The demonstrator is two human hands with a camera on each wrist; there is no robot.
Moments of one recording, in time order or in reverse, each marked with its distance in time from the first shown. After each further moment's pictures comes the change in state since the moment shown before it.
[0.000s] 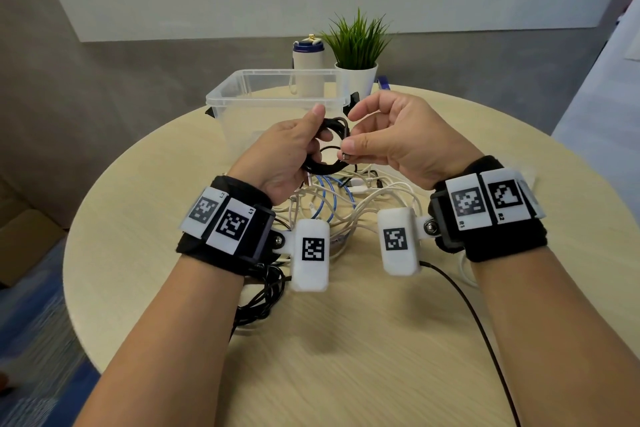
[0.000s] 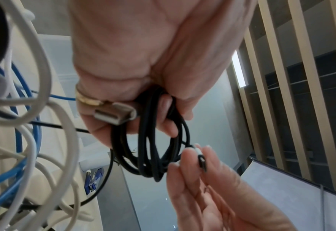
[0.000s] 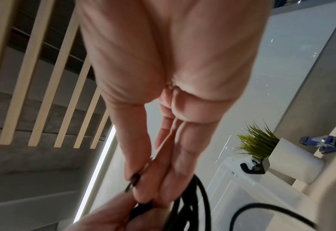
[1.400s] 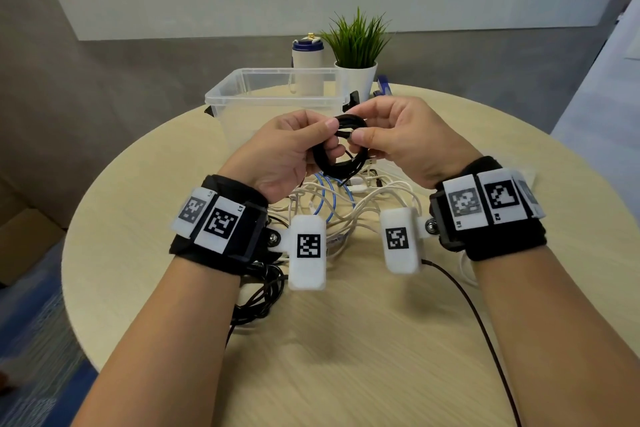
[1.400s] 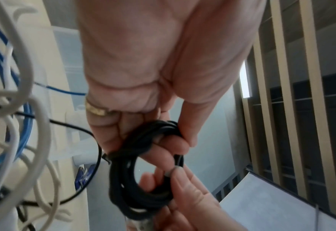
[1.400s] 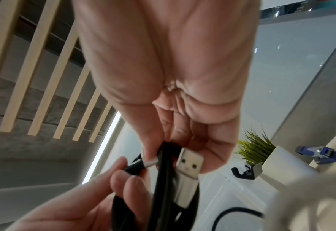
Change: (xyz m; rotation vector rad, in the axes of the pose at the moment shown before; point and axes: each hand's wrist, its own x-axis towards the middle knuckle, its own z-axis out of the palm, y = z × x) left_hand -0.009 0.004 -0.004 -0.097 -0.146 0.041; right_hand 0.006 0.008 -0.007 -0.237 0.022 -0.081
